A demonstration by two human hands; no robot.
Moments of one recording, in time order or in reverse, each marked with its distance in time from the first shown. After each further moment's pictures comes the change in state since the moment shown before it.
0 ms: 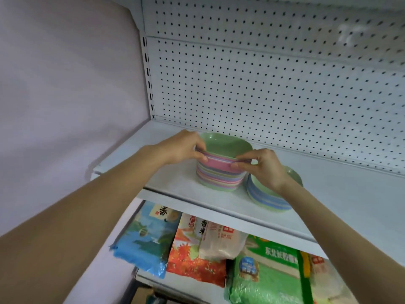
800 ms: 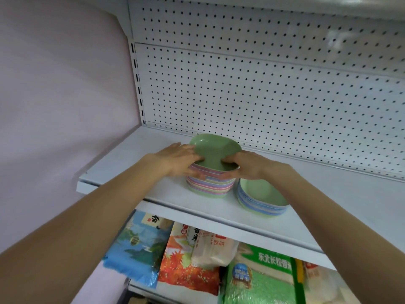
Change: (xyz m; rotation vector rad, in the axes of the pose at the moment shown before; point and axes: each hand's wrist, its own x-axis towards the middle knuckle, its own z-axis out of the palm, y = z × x) left_hand 0.029 -0.003 0.022 0.545 -0.216 0.079; right_hand 0.046 0.010 -0.014 -0.601 -0.542 0.133
